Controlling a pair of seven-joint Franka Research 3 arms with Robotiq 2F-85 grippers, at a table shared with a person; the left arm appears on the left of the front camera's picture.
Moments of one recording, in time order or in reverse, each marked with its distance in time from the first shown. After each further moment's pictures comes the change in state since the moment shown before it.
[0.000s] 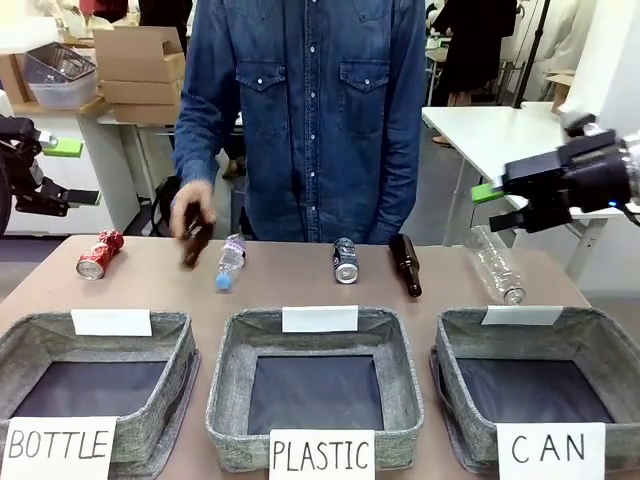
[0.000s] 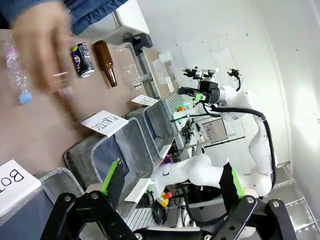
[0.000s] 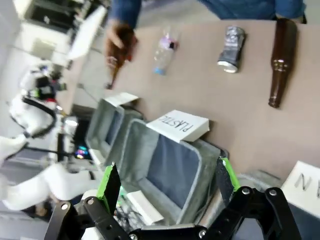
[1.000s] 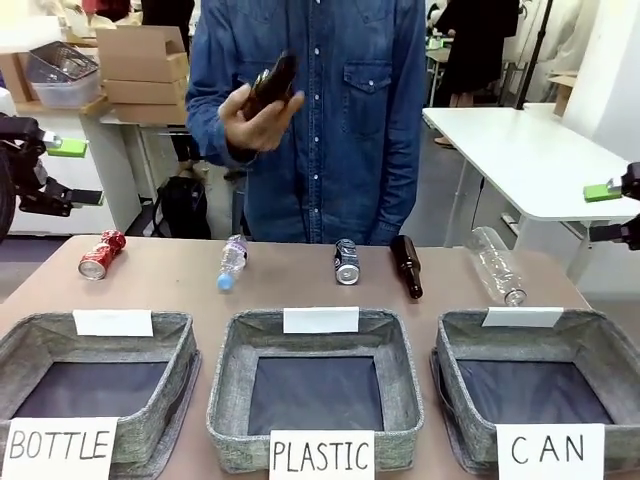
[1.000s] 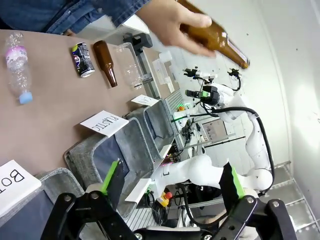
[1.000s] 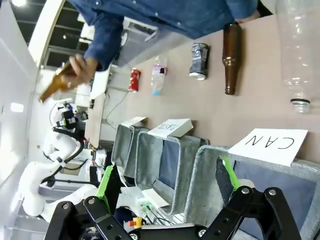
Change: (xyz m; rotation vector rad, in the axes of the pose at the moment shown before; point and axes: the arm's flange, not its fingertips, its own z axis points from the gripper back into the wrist) left arm 0.000 0.000 0.000 0.000 0.000 -0.003; right arm -0.042 -0.089 0.138 0.088 -0.178 -0.226
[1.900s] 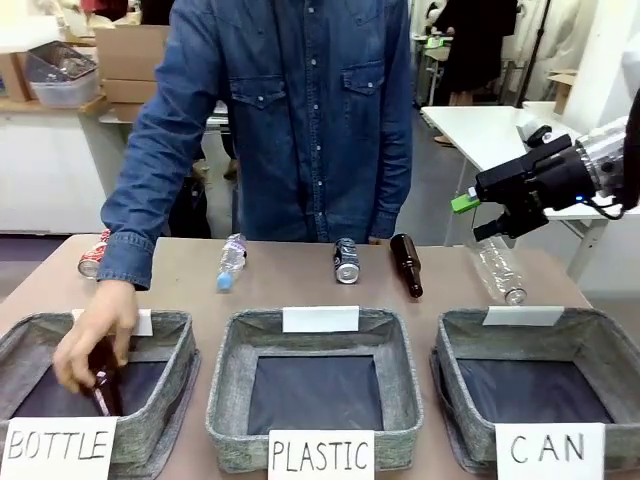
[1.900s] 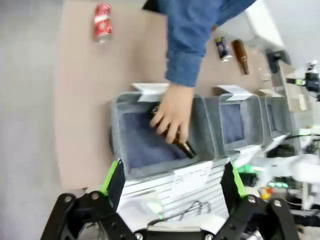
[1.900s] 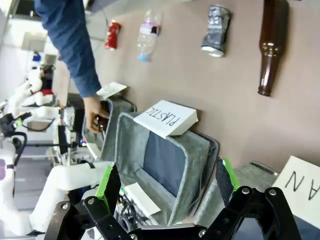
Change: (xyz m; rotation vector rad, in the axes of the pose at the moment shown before) left arm -0.110 -0.163 0.209 0.811 -0.035 -0.073; right arm 0.032 0.053 -0.166 -0.117 0.296 0.120
